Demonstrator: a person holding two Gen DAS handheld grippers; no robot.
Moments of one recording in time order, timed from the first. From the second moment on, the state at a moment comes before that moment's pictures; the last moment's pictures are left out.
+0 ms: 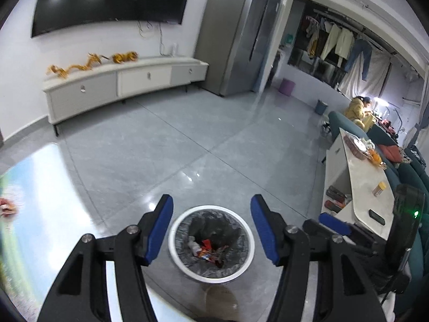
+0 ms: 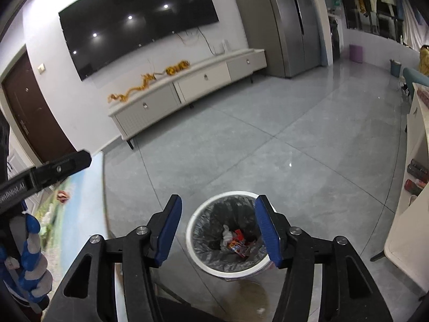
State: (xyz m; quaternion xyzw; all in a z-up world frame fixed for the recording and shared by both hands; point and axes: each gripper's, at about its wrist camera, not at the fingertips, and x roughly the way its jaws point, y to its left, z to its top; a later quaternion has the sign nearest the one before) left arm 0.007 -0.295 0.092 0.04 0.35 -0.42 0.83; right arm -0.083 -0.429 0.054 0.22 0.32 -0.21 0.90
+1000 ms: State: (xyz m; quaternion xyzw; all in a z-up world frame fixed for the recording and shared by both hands) left arm -0.021 0.128 0.027 -0.05 0.35 -0.03 0.93; right arm 0.023 -0.218 0.115 0.10 0.31 0.07 0.94
